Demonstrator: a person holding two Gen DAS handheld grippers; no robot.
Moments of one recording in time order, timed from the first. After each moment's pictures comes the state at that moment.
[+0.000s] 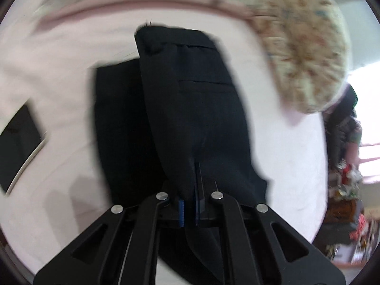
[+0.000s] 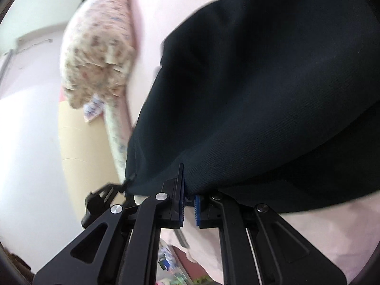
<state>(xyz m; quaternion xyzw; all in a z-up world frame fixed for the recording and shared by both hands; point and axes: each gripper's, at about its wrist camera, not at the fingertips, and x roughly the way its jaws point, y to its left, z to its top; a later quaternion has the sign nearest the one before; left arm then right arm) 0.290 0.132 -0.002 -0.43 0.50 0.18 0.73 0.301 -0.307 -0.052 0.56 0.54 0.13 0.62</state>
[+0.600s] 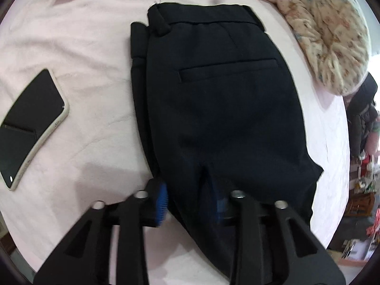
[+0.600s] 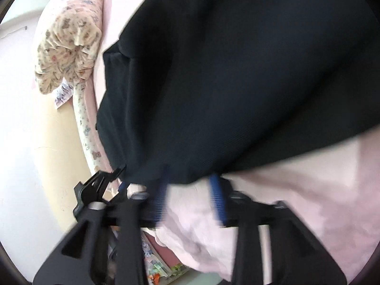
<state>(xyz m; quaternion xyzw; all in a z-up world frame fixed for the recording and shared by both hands) 0.265 0.134 -0.041 -0.38 0.54 0.19 0.72 0.275 -0.303 -0.049 0.51 0.59 0.09 0.62</state>
